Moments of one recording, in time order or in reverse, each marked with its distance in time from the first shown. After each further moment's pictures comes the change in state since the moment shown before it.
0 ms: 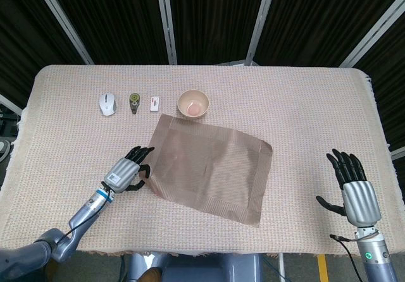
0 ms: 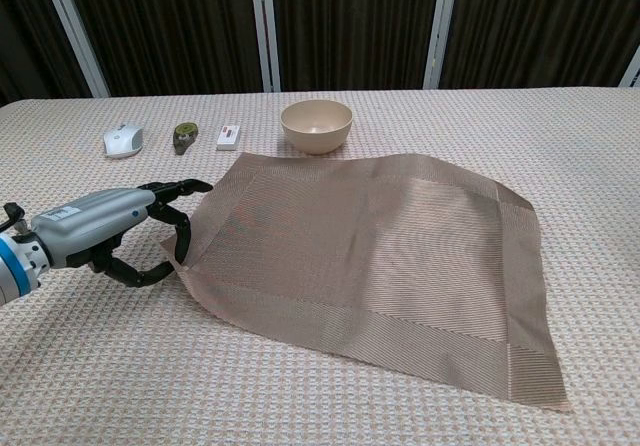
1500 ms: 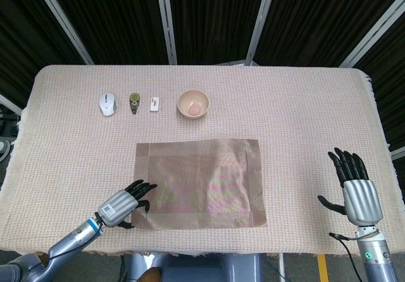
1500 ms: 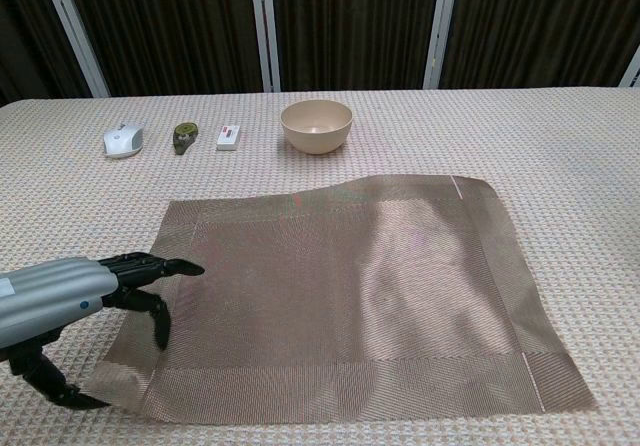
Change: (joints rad) left arm 0.066 0.208 0.174 -0.339 0.133 0.031 0.144; right arm -0.010 0.074 0.026 -0.169 0.053 -0.063 -0.127
